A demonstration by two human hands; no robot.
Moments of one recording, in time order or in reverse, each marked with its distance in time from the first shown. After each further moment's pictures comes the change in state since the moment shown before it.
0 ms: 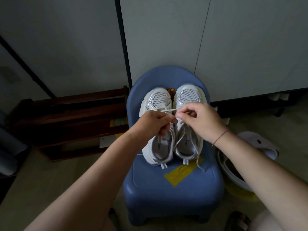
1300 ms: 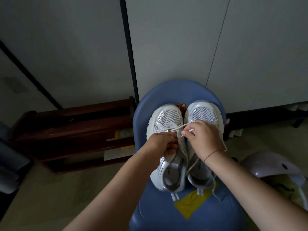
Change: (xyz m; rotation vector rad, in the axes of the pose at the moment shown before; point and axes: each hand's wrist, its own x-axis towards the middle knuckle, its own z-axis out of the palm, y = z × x) left_hand 0.042 -0.013 -0.004 -0.405 0.067 -0.339; right_hand 0.047 0.042 0.048 -0.398 0.098 0.160
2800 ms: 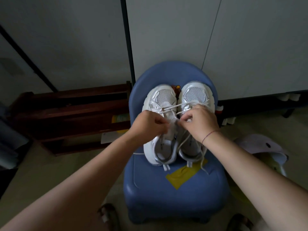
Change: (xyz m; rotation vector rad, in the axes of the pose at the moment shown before) left_hand -0.015 -0.017 -0.023 0.855 0.148 0.497; right_hand -0.029 -0.007 -0.026 -0.074 -0.126 0.007
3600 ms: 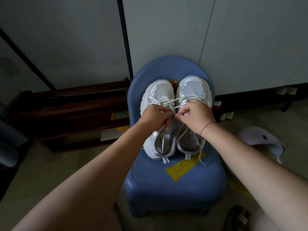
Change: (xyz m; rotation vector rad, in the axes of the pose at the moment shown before) left_hand 0.021 0.006 0.024 -0.221 -0.035 -0.222; right_hand 0.003 0.005 0.005 0.114 -0.029 -0.007
